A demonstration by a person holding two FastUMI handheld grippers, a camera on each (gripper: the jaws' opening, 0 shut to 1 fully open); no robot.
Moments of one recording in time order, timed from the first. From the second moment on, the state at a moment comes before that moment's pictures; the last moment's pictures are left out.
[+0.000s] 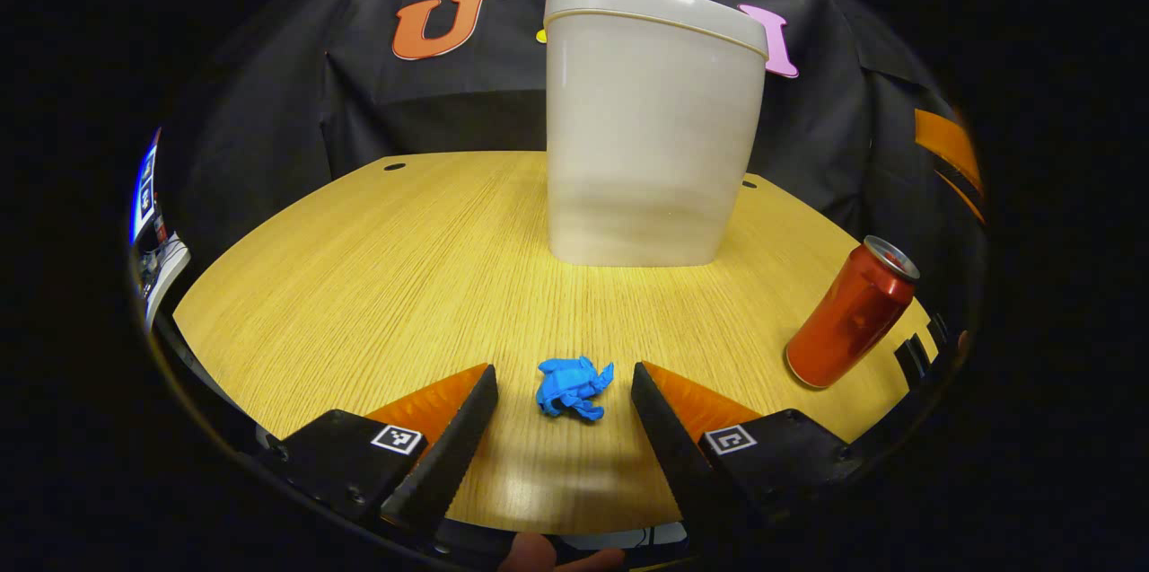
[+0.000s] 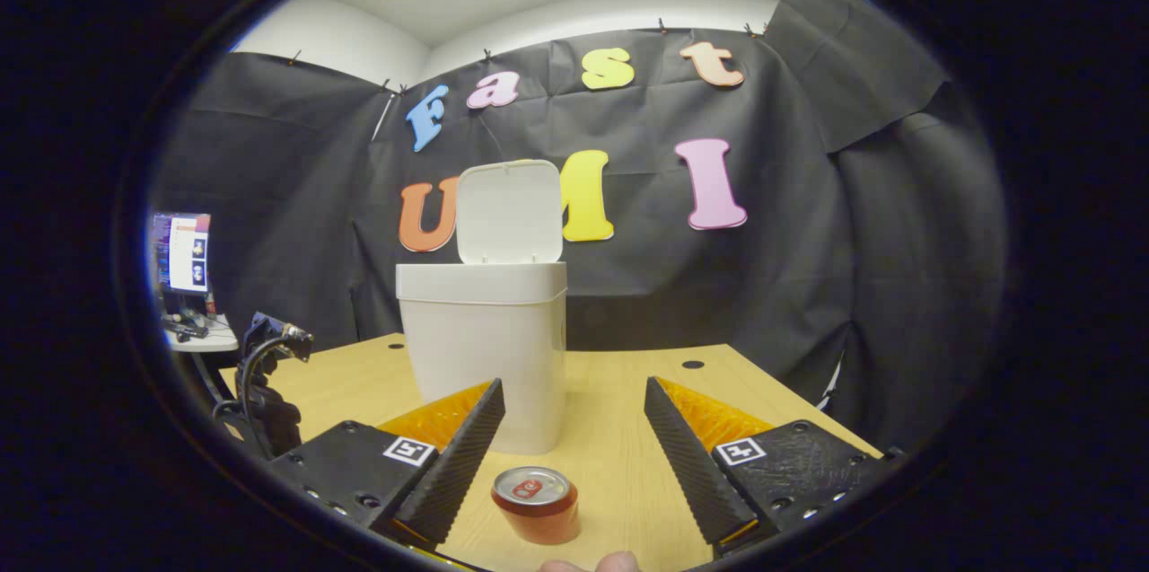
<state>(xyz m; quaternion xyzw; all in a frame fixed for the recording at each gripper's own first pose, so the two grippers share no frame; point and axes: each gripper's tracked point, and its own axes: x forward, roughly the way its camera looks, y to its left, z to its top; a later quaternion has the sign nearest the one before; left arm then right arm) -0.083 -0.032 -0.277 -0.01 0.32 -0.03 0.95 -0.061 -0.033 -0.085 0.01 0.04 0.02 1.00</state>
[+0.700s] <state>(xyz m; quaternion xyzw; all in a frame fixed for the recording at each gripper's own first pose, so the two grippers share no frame) -0.090 -0.037 -0.279 0.02 0.27 -0.04 0.96 -0.067 -0.029 -0.097 0.00 0.04 0.03 1.00</state>
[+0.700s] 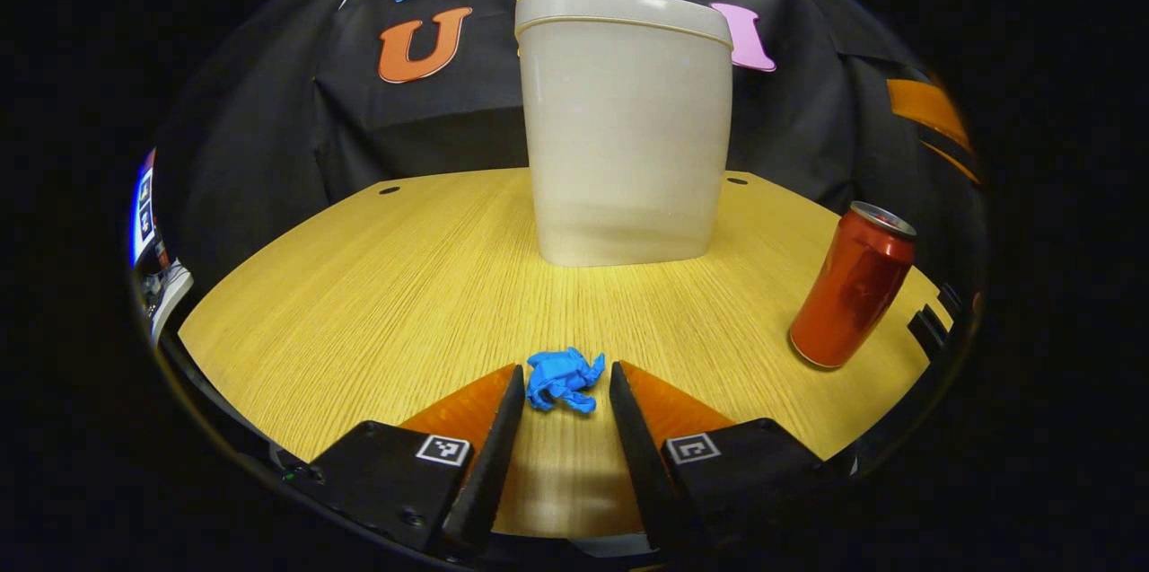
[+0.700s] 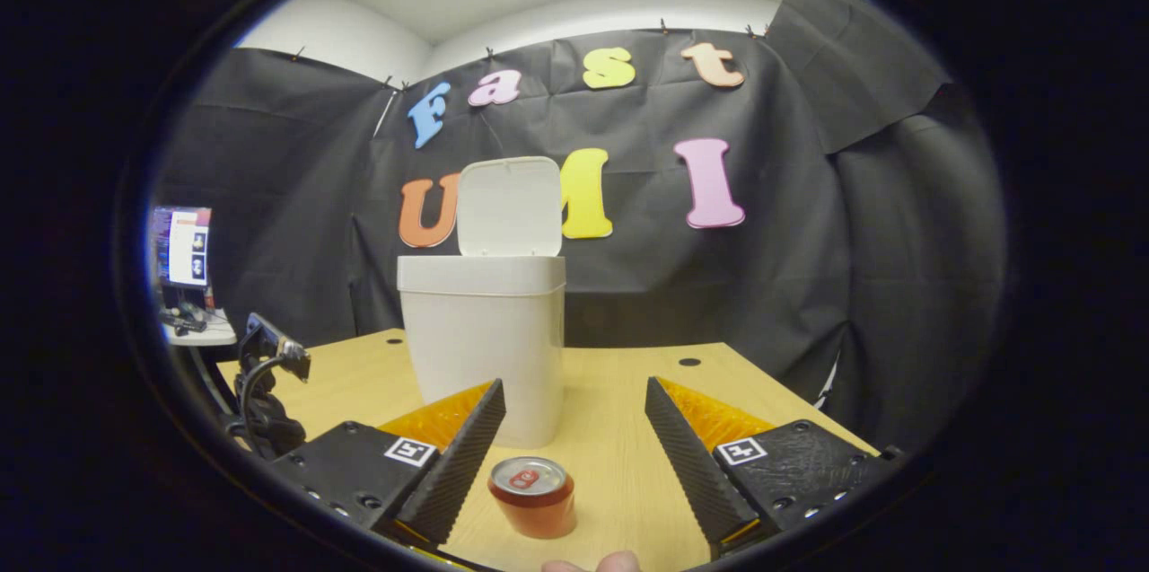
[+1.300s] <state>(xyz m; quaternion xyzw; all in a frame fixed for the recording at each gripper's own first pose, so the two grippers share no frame) -0.083 -0.028 -0.272 -0.02 0.27 -0.04 0.96 -0.067 -0.015 -0.099 -0.01 0.05 0.04 1.00</state>
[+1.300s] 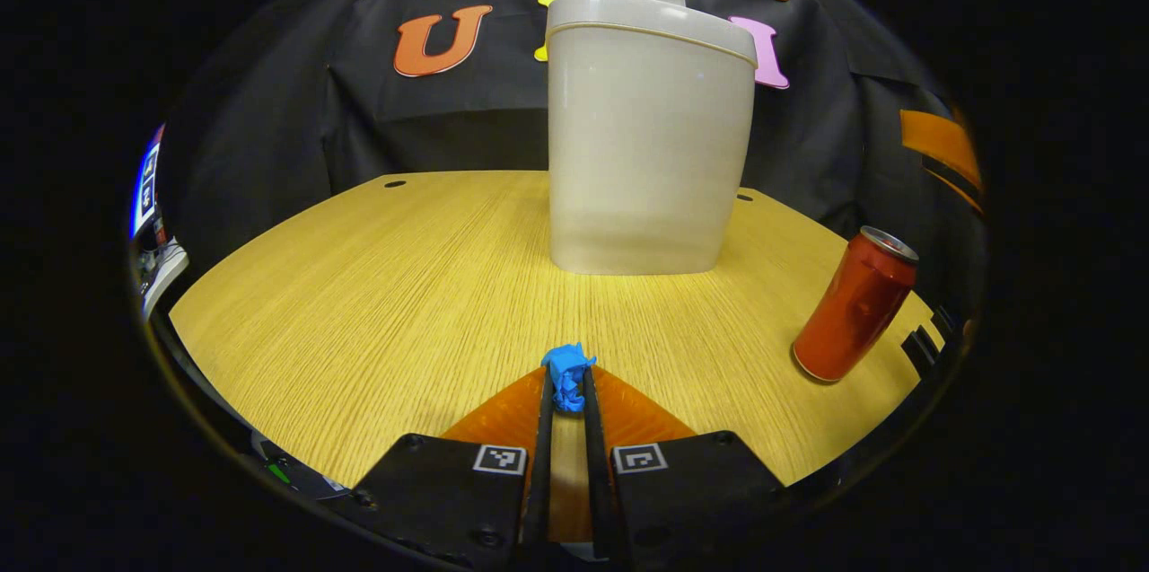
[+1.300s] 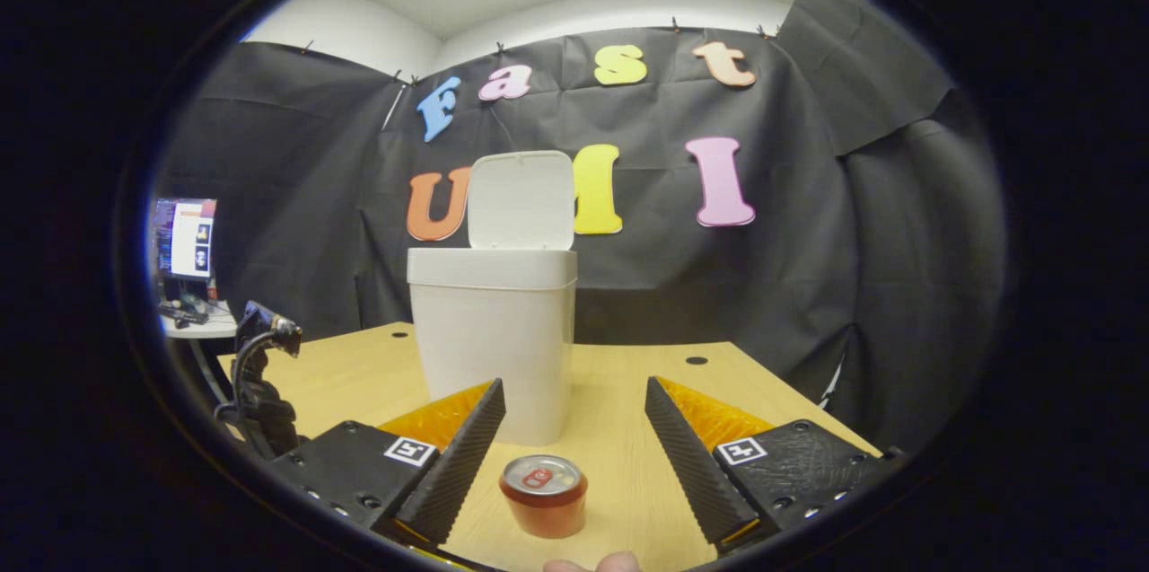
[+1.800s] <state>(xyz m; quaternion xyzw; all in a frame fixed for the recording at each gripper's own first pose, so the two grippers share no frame) -0.061 -0.025 -0.212 -0.01 0.21 -0.03 0.98 -0.074 0.008 -0.137 -0.01 0.09 0.05 0.99</state>
